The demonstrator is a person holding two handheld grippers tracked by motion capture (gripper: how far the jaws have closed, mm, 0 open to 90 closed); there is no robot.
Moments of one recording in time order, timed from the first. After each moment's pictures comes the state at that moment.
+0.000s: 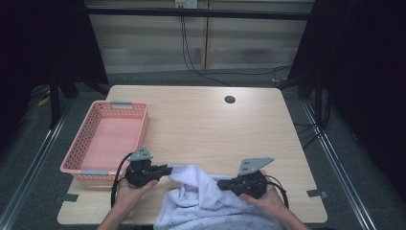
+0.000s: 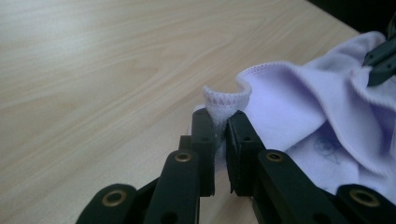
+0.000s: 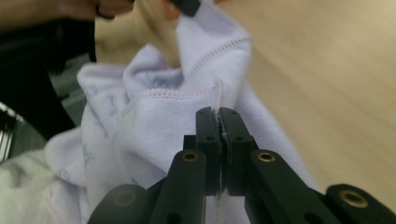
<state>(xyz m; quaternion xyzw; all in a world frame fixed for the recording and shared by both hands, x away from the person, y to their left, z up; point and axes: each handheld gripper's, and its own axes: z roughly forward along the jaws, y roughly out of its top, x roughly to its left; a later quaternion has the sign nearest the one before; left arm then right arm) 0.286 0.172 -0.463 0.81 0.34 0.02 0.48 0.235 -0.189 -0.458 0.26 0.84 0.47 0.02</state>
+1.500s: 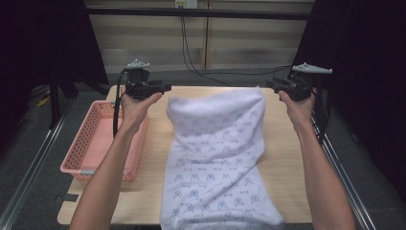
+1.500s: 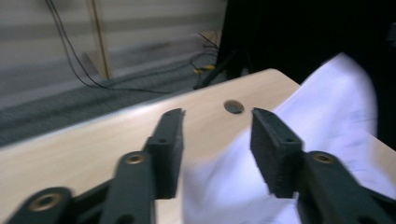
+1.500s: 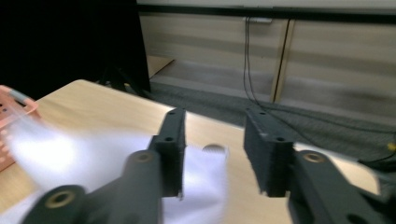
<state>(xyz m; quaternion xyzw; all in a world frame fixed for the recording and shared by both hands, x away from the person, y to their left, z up) 0.448 0.151 -0.328 0.75 0.40 0.15 0.50 0.424 -0.322 -0.337 0.47 0.68 0.50 0.27</state>
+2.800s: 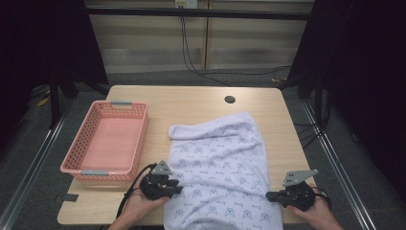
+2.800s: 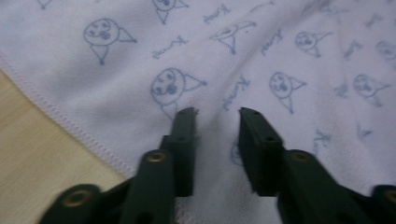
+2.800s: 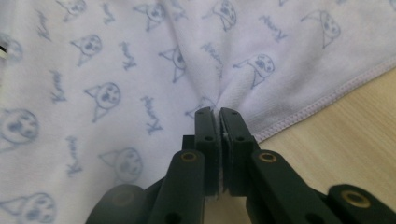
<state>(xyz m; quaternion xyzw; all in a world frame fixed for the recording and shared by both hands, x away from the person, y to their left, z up) 0.259 0.130 -0.491 0.89 0.27 0.03 0.35 0.196 -0.306 -0.481 0.34 0.87 0.34 0.05</state>
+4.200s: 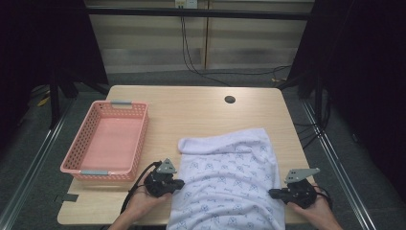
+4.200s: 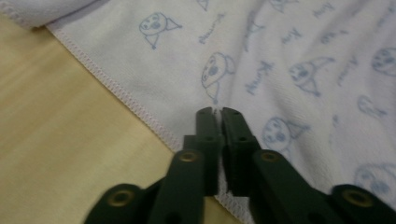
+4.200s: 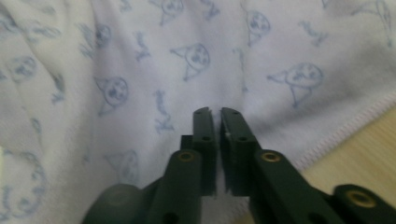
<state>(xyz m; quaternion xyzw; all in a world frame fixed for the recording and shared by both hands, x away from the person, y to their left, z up) 0.265 0.123 -0.492 0.90 0.26 0.00 0.36 0.203 -0.313 -0.487 0.37 0.86 0.33 0.06</state>
